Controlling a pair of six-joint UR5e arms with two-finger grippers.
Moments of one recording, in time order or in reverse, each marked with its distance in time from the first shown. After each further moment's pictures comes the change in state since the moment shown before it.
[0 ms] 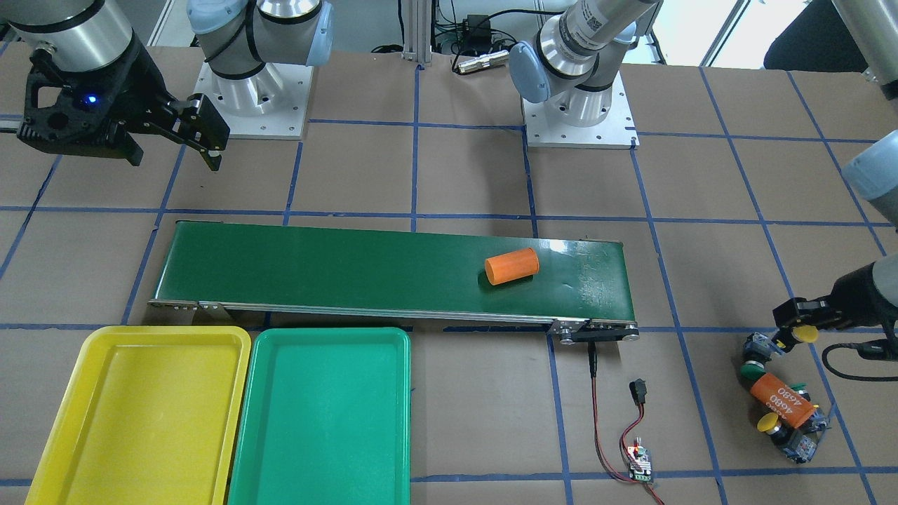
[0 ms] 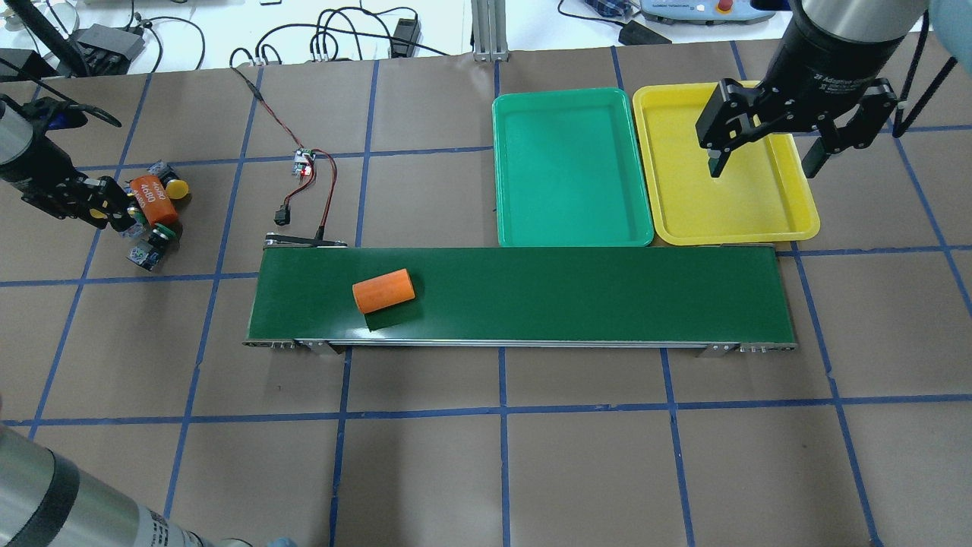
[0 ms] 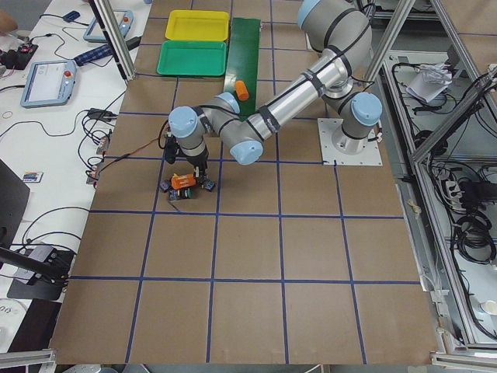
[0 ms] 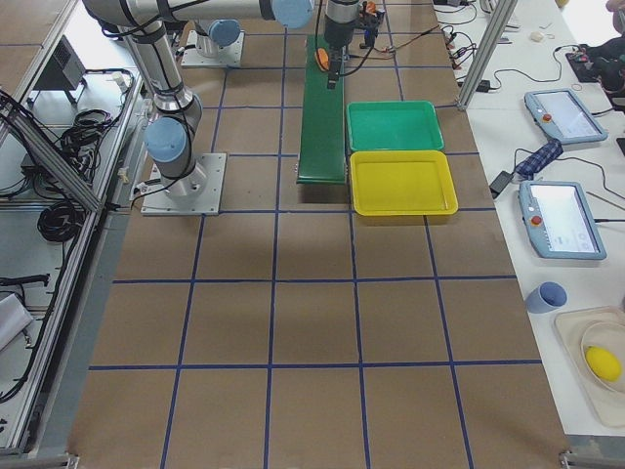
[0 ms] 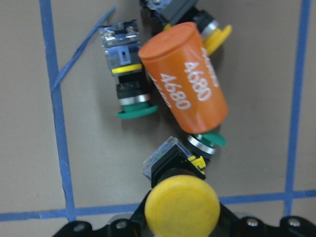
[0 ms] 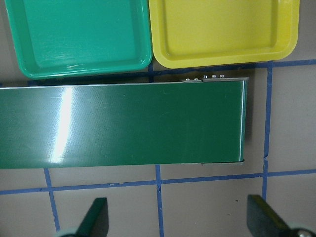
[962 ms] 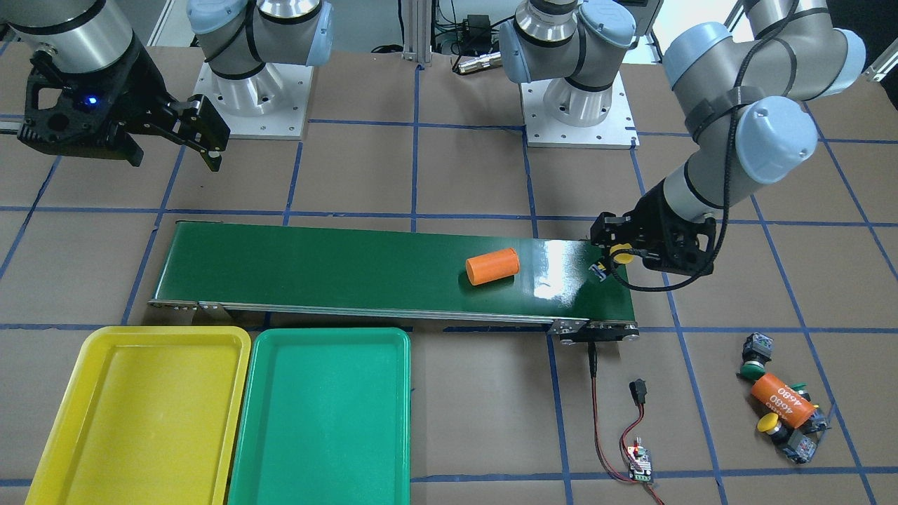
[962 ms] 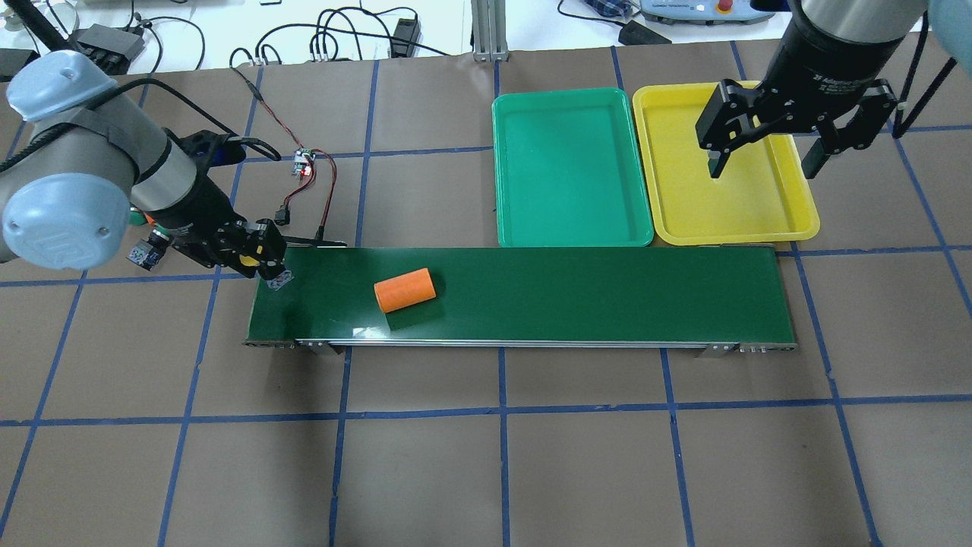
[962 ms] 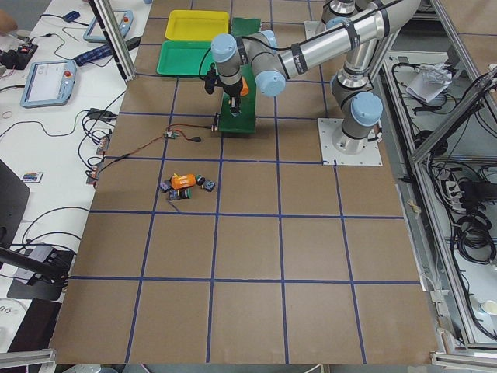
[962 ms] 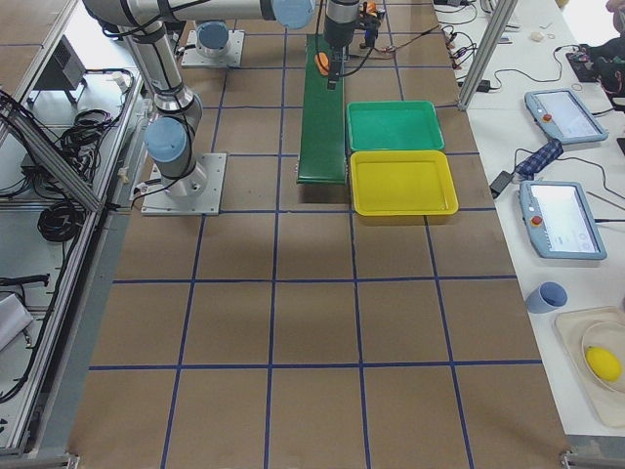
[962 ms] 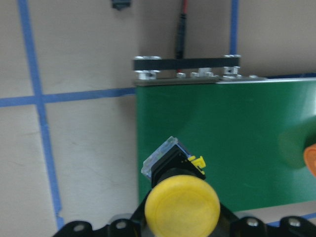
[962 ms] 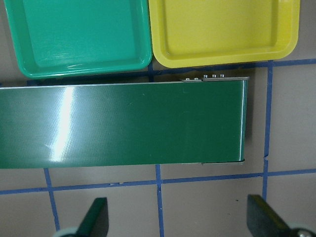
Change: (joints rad) left arm -0.345 0.311 -0.347 -0.025 -0.096 -0.303; right arm 0.000 0.000 0.001 0.000 0.000 0.001
